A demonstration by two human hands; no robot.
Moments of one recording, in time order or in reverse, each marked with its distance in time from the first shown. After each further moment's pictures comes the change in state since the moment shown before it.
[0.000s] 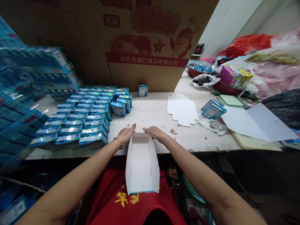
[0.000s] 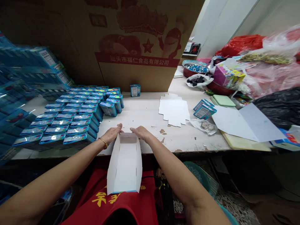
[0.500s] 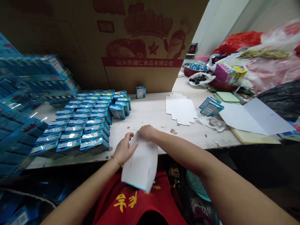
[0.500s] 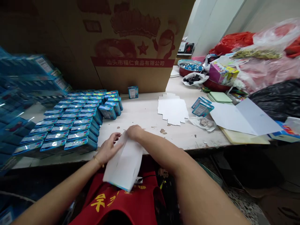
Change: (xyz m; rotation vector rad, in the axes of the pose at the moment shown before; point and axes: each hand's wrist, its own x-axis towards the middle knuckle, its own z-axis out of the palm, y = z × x) left_hand -0.065 0.009 0.000 0.060 0.107 0.202; right_hand 0.029 -0.040 0.013 -0.734 -0.096 -0.096
